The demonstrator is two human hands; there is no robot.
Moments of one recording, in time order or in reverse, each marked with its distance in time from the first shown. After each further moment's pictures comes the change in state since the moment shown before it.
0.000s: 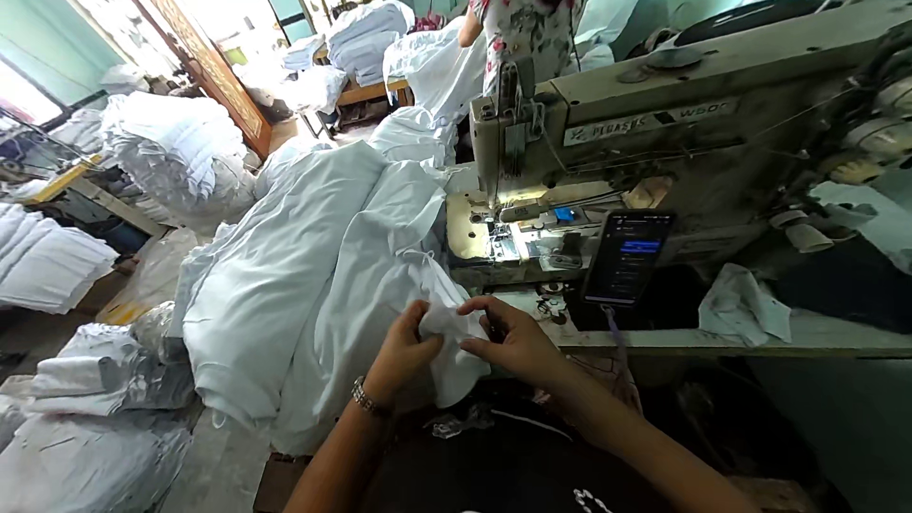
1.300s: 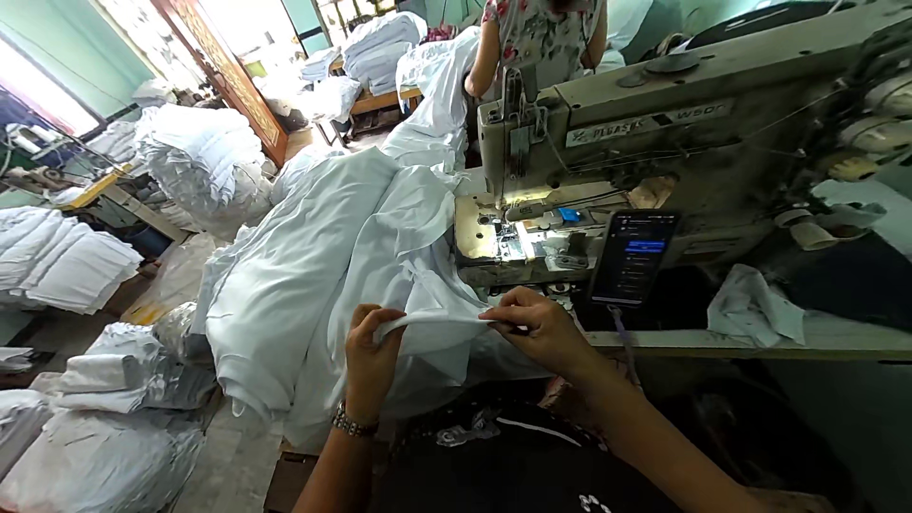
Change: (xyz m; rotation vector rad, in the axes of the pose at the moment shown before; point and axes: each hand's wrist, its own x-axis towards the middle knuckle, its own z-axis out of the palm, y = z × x) left_hand -0.031 0.003 -0.031 0.230 0.488 0.327; right_hand -0.005 0.020 -0.028 -0.538 0.140 -0.246
